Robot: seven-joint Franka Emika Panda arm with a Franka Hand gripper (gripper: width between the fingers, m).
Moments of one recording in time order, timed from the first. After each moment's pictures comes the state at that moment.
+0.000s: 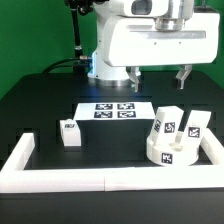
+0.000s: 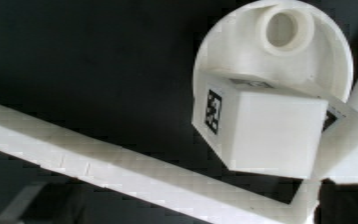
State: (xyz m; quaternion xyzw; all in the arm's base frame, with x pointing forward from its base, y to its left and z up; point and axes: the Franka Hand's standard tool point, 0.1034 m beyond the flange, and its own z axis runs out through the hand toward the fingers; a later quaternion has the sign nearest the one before) arm 0.593 0.035 0.141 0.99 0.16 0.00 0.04
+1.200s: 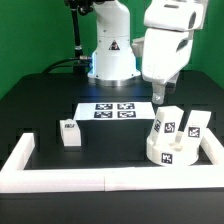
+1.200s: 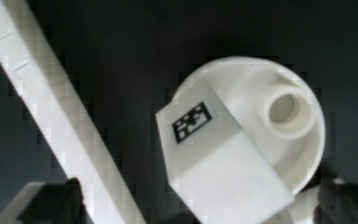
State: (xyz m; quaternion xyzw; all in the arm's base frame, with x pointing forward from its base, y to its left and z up) arm 0.587 0.048 0.125 0.83 0.55 -0.03 0.06
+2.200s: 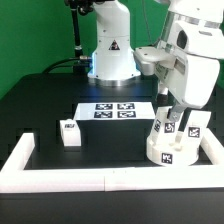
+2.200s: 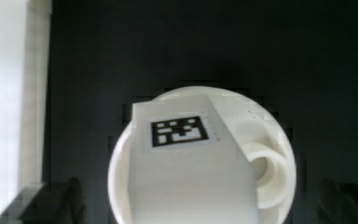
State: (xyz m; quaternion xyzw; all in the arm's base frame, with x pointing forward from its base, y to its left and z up) arm 0.581 0.058 0.095 0.67 0.74 -0.09 0.07
